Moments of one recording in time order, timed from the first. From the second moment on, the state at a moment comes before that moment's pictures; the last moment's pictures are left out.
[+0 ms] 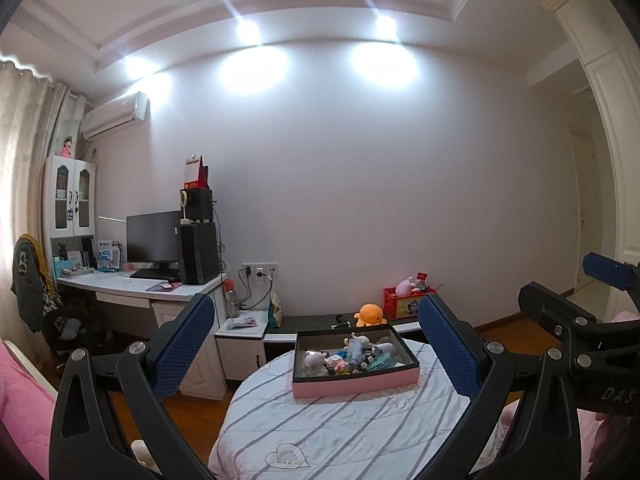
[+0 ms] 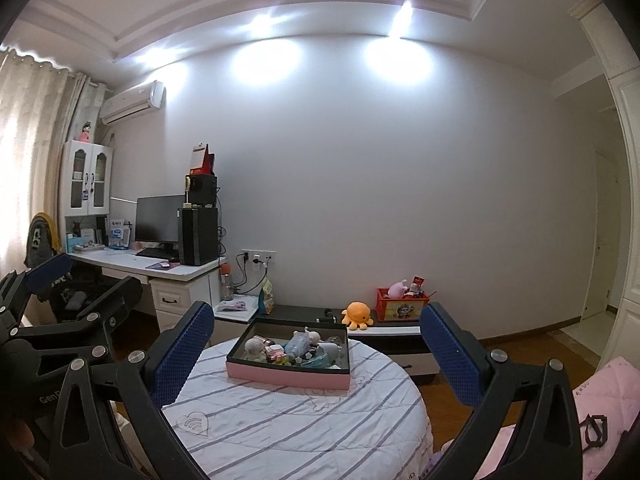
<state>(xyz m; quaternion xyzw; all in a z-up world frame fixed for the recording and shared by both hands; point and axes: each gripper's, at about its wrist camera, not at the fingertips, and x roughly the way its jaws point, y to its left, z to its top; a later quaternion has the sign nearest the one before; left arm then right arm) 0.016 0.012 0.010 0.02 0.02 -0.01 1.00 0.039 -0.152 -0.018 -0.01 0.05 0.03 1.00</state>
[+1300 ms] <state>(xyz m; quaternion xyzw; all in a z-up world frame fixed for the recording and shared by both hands) 0.017 0.013 0.009 0.04 0.01 0.00 1.00 0.039 -0.151 -0.018 -0.01 0.06 0.01 1.00</state>
